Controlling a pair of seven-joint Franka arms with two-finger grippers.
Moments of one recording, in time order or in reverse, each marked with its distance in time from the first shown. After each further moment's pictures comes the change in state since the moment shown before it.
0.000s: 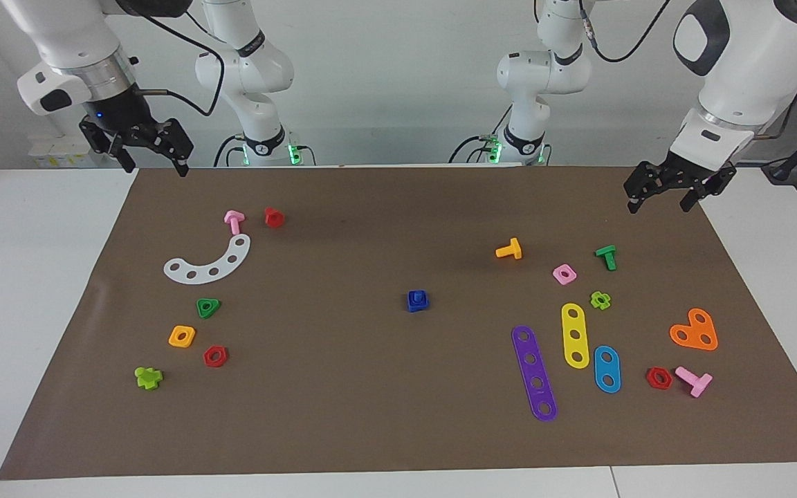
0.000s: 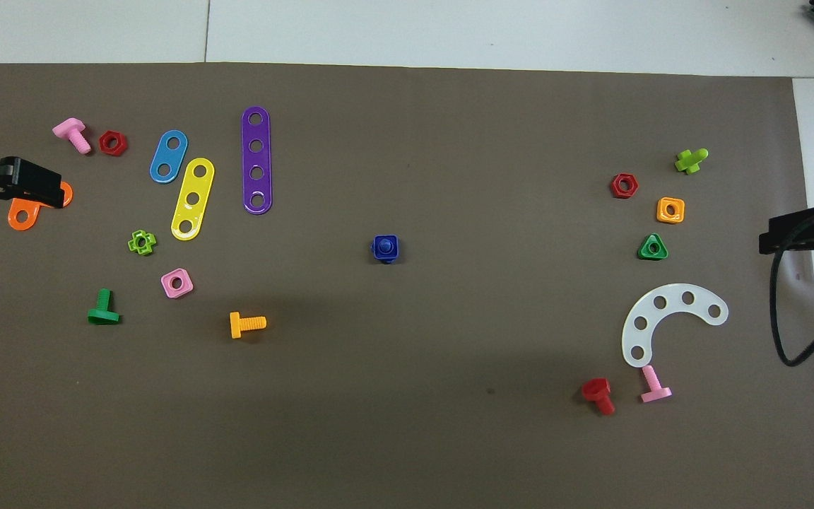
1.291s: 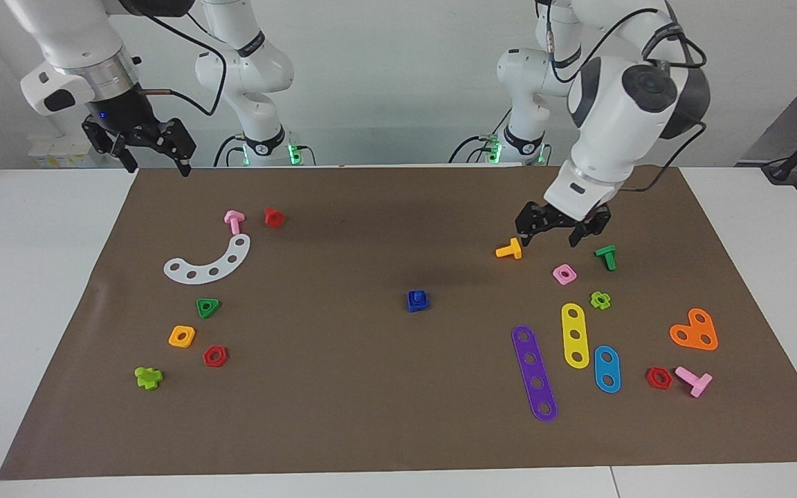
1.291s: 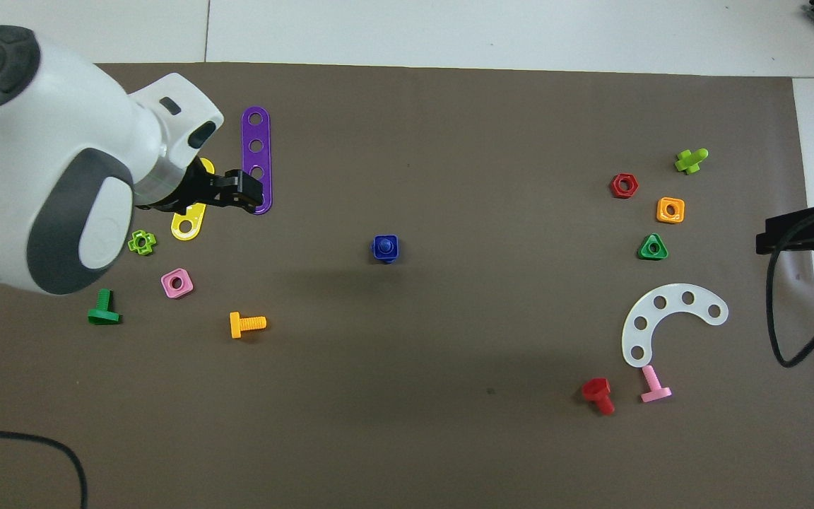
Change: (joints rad) left arm -0.264 0.105 -0.019 -0.128 -0.114 0.250 -0.301; right arm 0.001 0.000 0.004 0.000 0.000 0.000 0.000
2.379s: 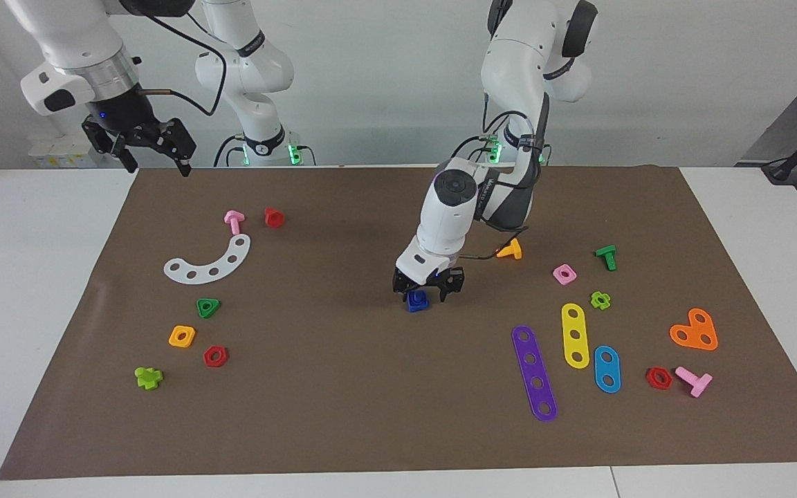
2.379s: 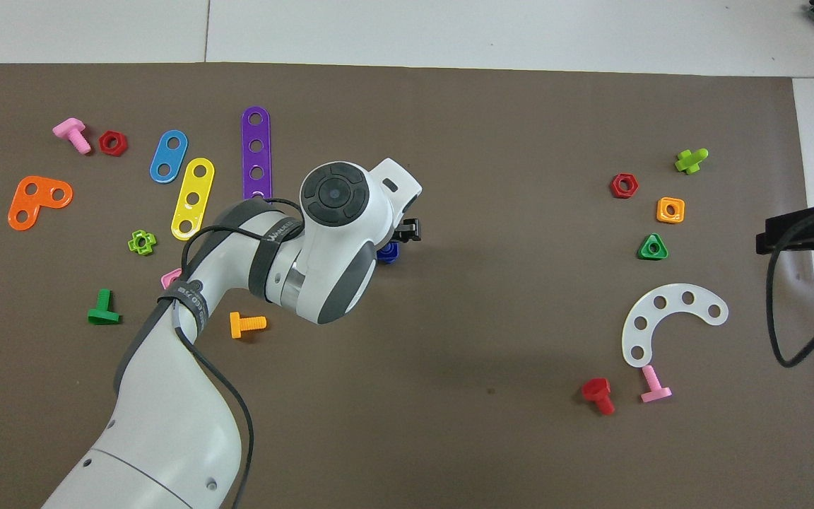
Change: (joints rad) left arm -0.280 0.288 0.000 -0.078 -0.029 0.445 -0.231; right arm 0.000 0.000 0.000 0.000 0.000 0.000 0.000
